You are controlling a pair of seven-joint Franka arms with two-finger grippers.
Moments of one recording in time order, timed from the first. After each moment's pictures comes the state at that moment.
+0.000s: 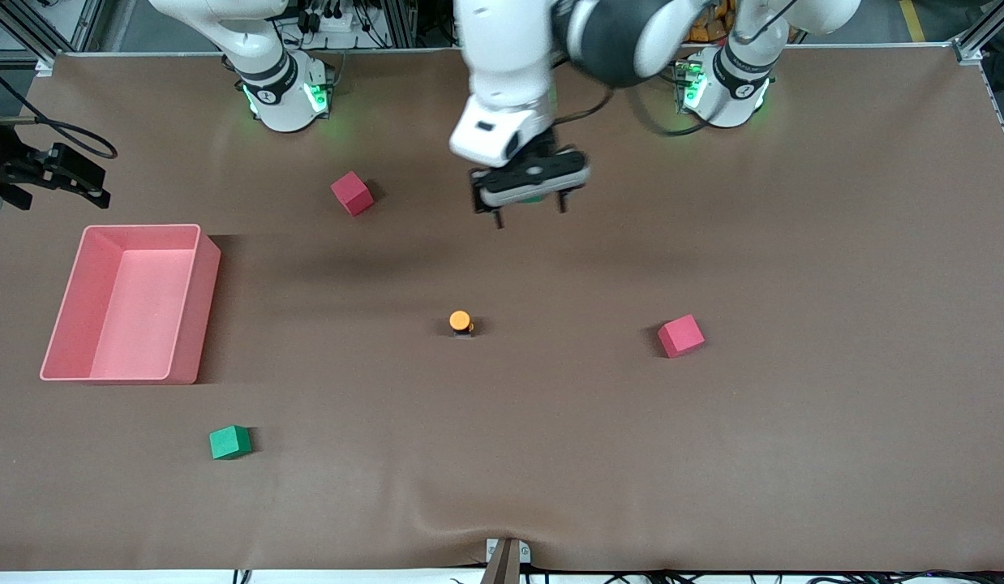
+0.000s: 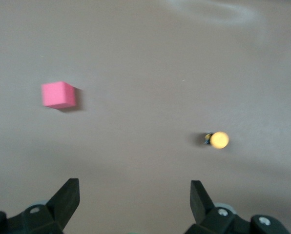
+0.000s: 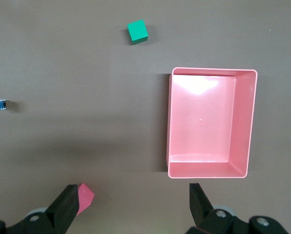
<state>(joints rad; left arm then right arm) -0.81 0.31 -0.02 -1.34 0.21 1.71 -1.02 -0.01 -0.02 0.03 -1.52 -0.04 1.48 -0.02</state>
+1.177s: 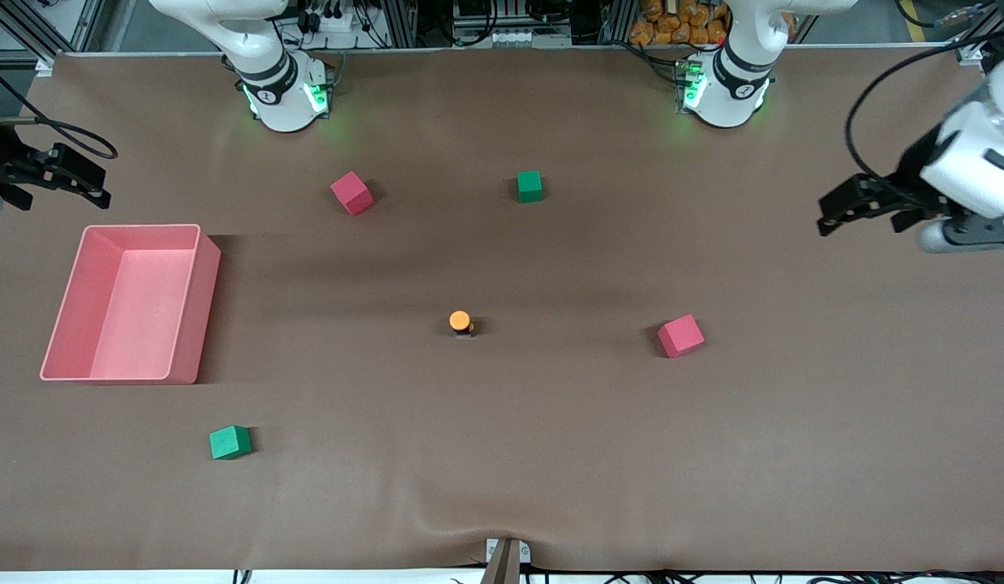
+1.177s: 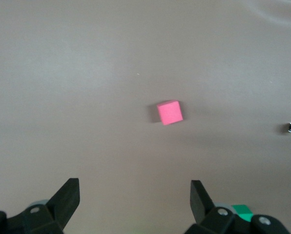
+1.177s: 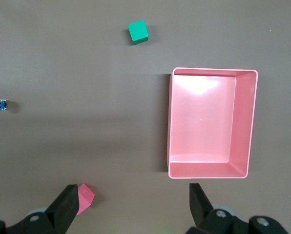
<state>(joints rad) -0.13 0.11 -0.01 -1.38 -0.04 1.49 -0.22 -0.01 -0.02 0.03 -1.52 -0.04 1.48 -0.02</state>
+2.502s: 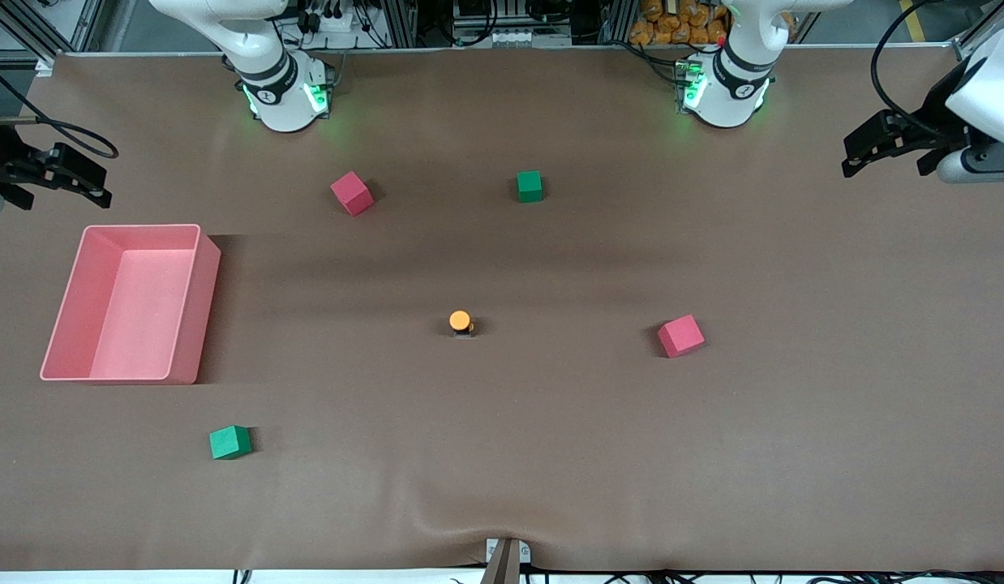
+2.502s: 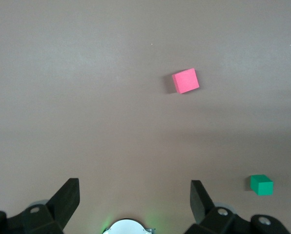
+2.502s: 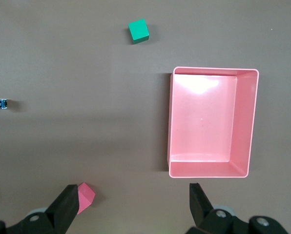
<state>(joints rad) -0.02 -0.10 -0.09 -1.58 -0.02 1.45 -0.15 -0.01 -0.02 0.03 -1.52 -0.04 1.48 -0.02</state>
